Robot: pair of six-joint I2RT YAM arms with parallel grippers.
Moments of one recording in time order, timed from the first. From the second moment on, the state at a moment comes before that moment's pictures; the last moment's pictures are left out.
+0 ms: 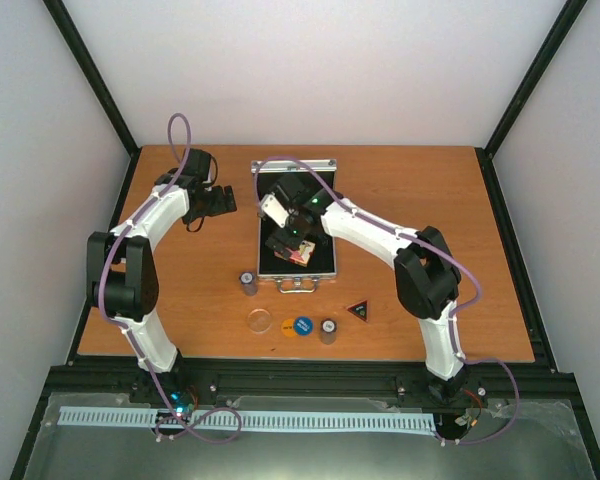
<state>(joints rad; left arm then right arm) -0.14 1.78 1.38 -0.68 -0.03 -0.40 0.79 2.04 1.69 -0.71 0.00 -0.34</state>
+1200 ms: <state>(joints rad) -0.14 1.81 1.42 -0.66 0.14 -0.31 0.78 2.16 1.95 -1.08 -0.02 0.70</state>
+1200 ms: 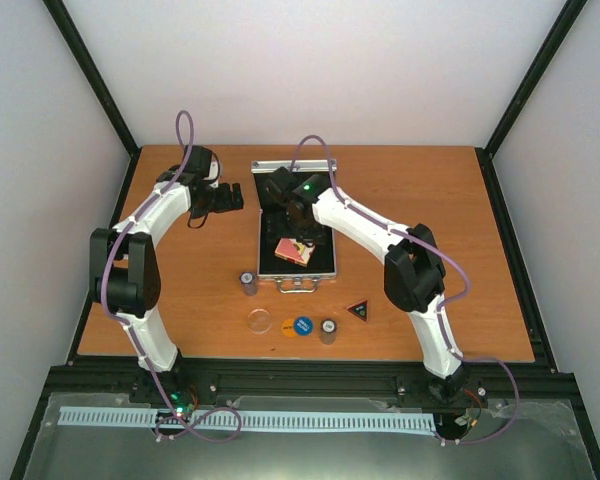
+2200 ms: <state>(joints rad) -0.14 1.81 1.41 -0.64 0.16 -0.31 0.77 2.32 2.07 -1.19 0.00 0.95</state>
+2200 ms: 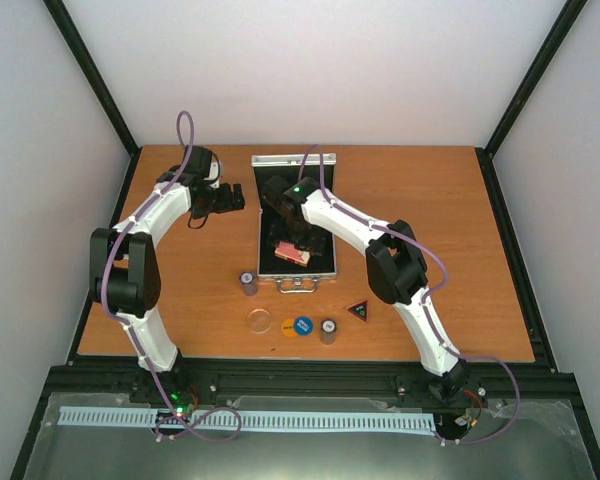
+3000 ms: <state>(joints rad) -0.14 1.81 1.41 -0.64 0.16 -0.31 0.77 2.23 1.92 -1.11 -0.03 0.79</state>
